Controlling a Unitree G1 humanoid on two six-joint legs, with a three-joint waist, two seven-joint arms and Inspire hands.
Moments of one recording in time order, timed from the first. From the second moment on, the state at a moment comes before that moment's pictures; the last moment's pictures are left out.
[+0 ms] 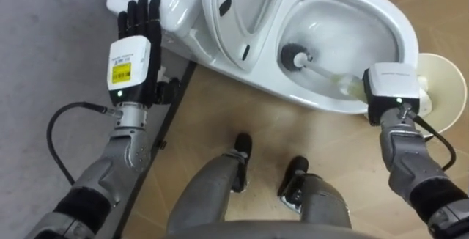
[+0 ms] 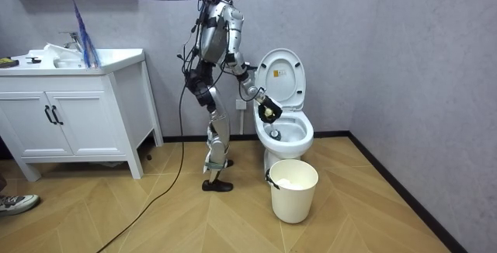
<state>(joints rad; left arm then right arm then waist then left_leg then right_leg) -0.07 0.41 -0.44 0.47 0.66 -0.10 0.73 -0.15 -0.50 0.49 0.70 -0.91 0.28 -0.36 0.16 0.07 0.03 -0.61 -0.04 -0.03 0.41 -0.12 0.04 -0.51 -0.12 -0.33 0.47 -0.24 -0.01</state>
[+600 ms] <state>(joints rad) -0.11 0.42 -0.43 0.43 0.68 -0.09 0.75 -0.40 -0.54 0.38 1.01 -0.58 0.08 -0.47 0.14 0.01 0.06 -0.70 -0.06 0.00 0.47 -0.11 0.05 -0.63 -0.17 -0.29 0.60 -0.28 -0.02</state>
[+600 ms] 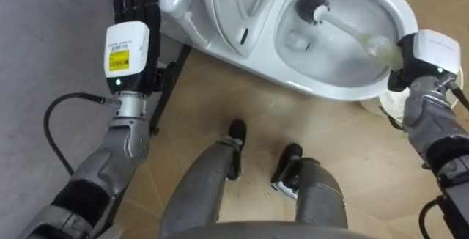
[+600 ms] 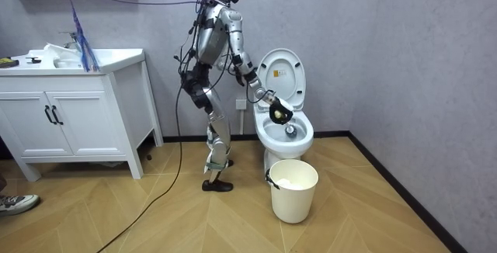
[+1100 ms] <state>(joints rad) -0.08 0.37 -0.45 0.44 0.69 -0.06 0.71 -0.28 -0.46 0.46 0.96 -0.74 0.18 -0.43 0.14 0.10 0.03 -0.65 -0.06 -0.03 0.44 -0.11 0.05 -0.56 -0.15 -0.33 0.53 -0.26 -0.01</state>
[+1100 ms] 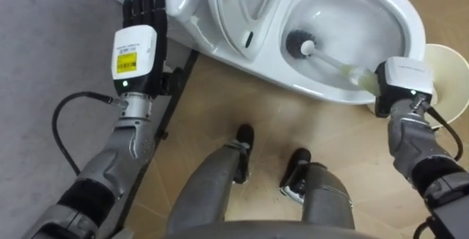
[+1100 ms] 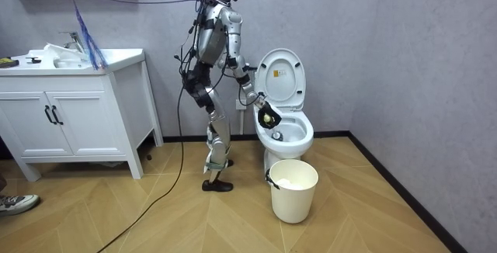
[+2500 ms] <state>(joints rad) -0.07 0.29 -0.40 0.44 0.73 -0.02 0.70 -0.27 -0.34 0.33 1.04 -0.43 0.11 -0.43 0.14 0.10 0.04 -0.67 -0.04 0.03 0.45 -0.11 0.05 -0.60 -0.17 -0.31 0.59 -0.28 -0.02</state>
